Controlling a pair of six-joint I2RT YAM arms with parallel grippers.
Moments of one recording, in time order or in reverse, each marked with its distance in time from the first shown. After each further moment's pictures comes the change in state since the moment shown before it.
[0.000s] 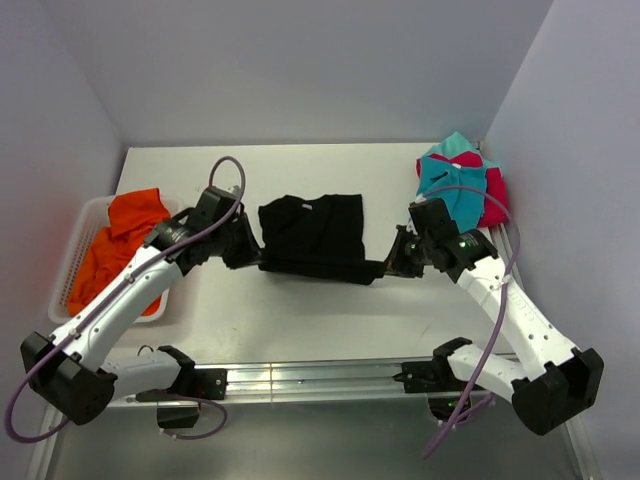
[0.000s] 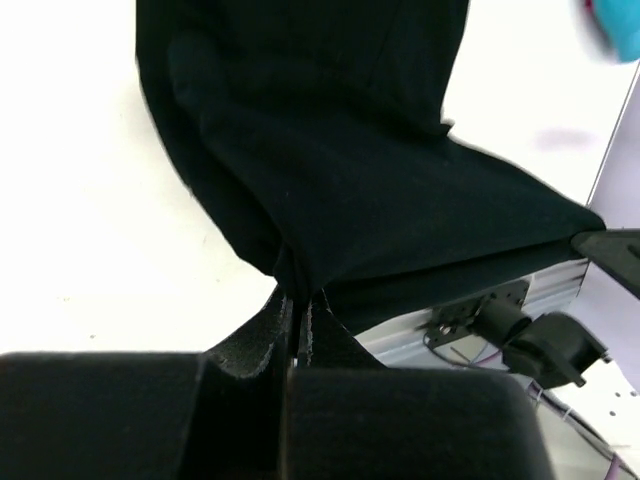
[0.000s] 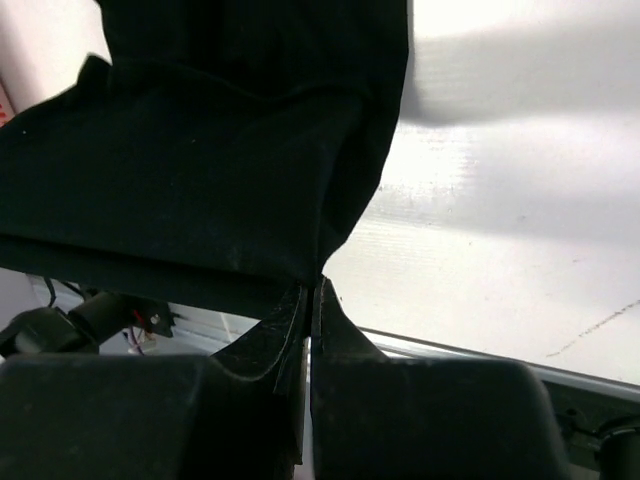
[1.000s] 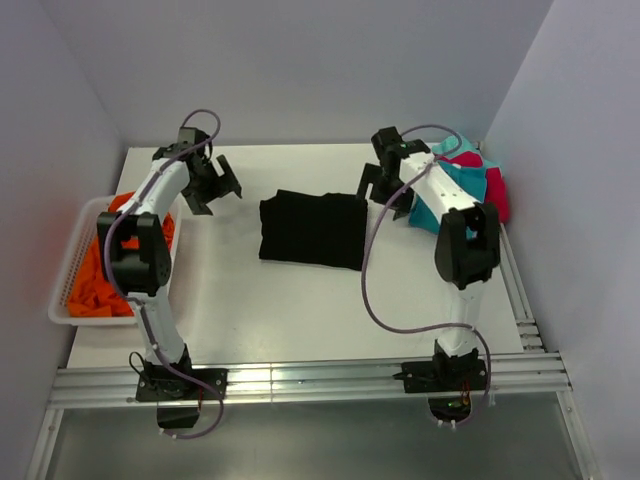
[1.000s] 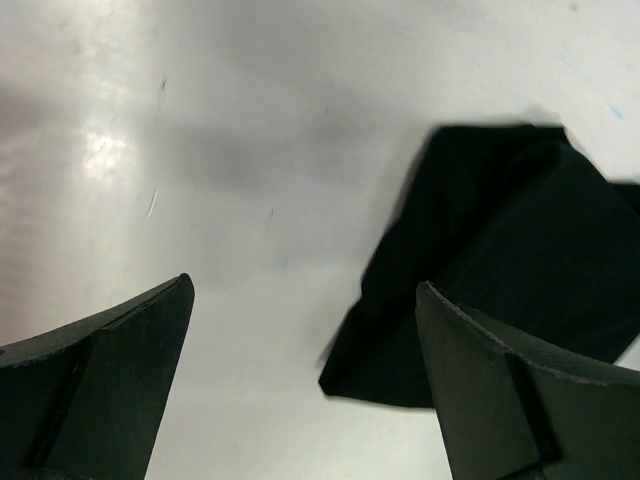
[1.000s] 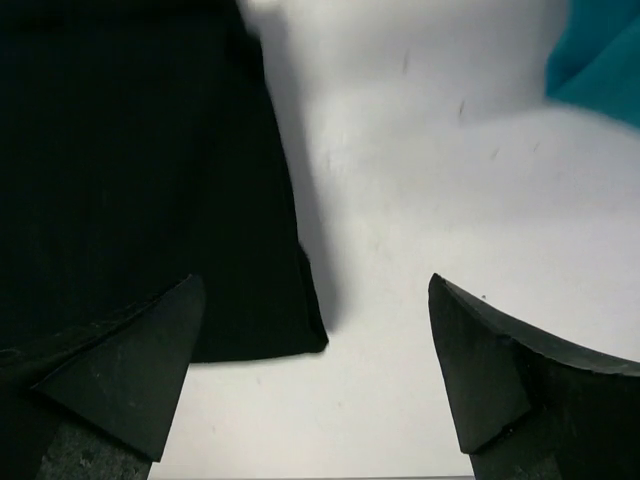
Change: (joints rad) left arm 0.473 0.834 0.586 0.021 -0.002 0.258; right arm -0.110 1.009 0.867 -0.129 0.264 -0.120
